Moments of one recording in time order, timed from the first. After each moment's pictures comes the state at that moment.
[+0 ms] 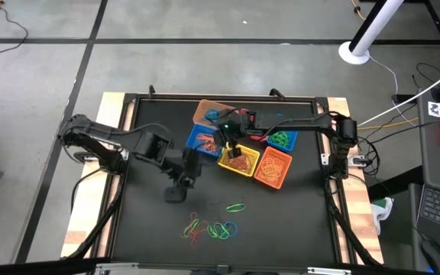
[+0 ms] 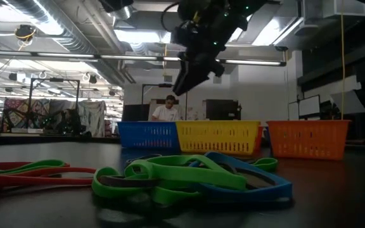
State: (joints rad) left arm -0.23 1.51 1.48 -1.05 0.06 -0.25; right arm -0.17 1.88 1.52 -0.52 0.04 -0.61
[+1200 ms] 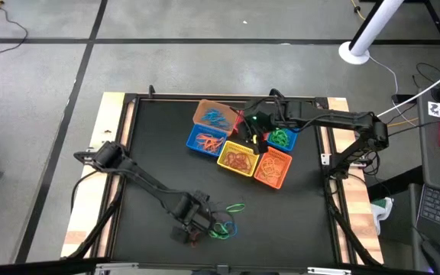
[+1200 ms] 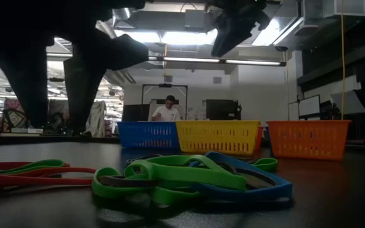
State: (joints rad) left arm -0.51 1.99 1.47 -0.89 -0.05 -0.08; right arm -0.17 1.58 1.52 -0.88 0.06 -0.55
